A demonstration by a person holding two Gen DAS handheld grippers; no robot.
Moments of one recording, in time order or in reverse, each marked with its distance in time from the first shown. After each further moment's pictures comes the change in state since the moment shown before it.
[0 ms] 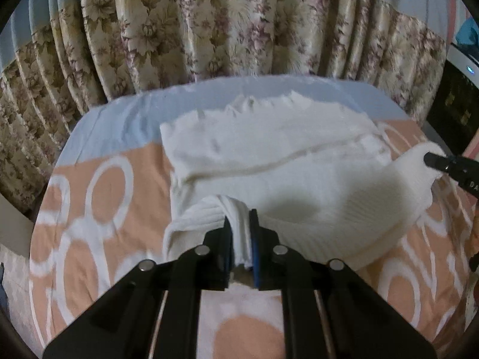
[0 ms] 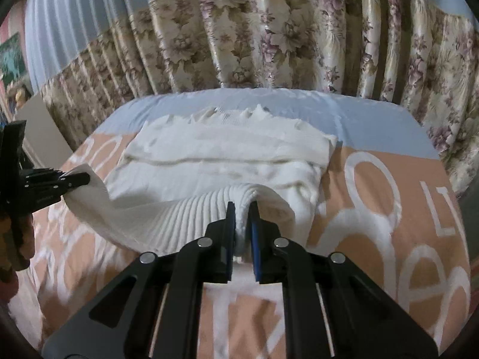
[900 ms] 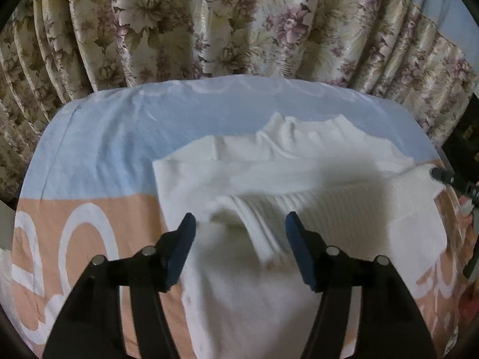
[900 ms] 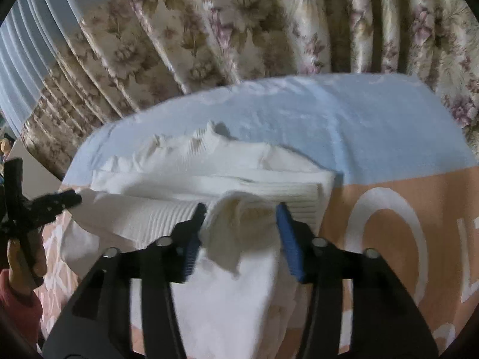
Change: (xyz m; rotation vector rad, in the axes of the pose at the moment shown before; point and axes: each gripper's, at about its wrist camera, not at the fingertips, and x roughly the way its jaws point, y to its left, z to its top) left arm 0.103 0.060 0.080 -0.074 0.105 -0.051; right arm 0.102 -0.082 0.079 0.179 0.087 -0.006
